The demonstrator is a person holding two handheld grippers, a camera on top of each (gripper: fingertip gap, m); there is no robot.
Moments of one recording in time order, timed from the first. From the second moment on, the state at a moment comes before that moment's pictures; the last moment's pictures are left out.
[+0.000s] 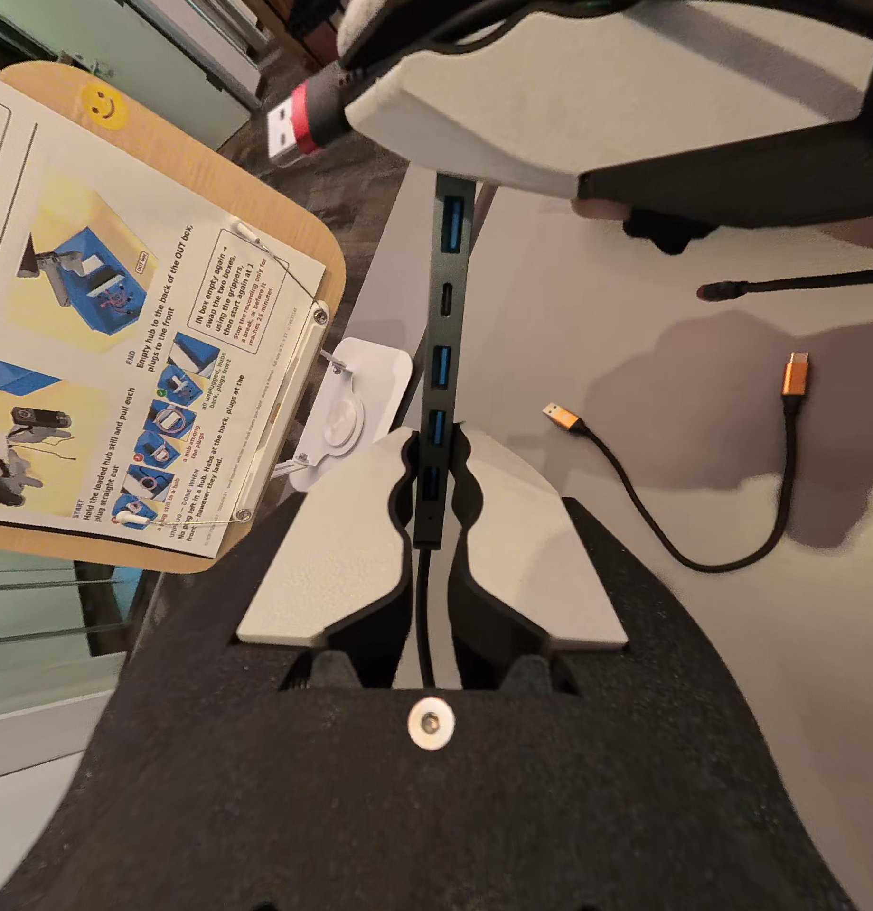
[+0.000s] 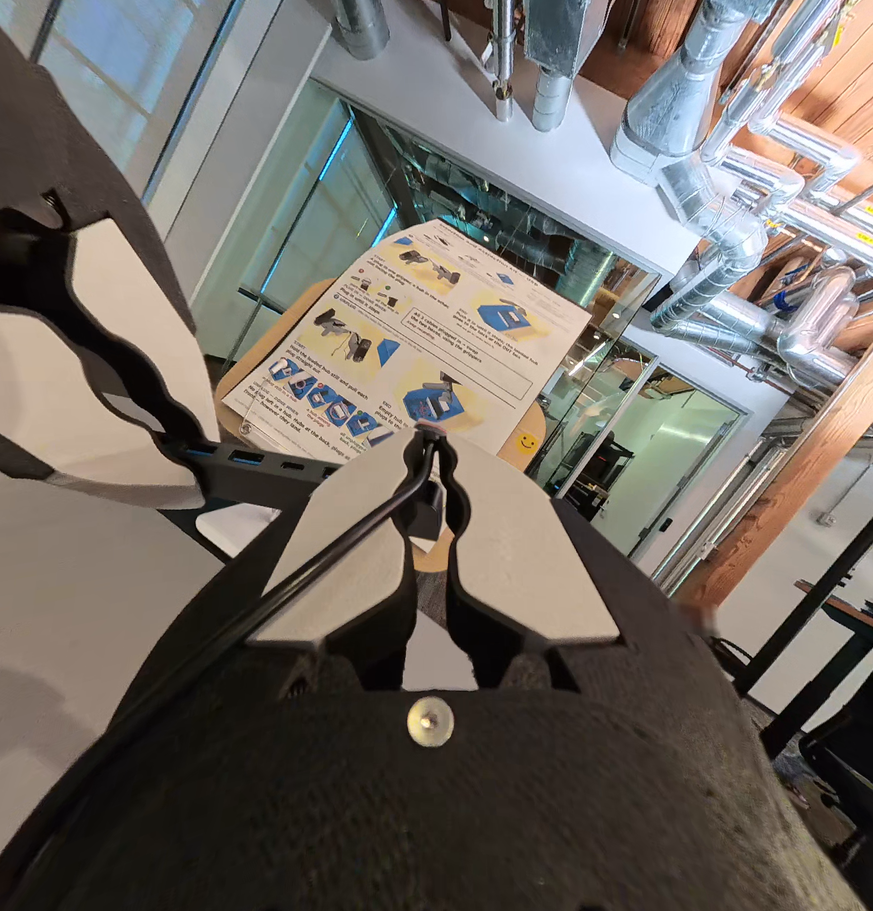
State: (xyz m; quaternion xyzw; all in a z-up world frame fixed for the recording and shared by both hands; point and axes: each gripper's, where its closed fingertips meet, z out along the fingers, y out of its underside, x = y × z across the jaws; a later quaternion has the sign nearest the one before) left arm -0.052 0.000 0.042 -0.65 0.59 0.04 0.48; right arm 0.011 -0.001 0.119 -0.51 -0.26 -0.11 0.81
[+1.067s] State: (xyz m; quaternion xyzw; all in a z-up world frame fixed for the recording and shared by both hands) left arm -0.104 0.069 -0.008 -0.69 0.56 0.13 0.44; right arm -0.070 0.009 0.042 -0.62 -0.34 -0.06 0.70
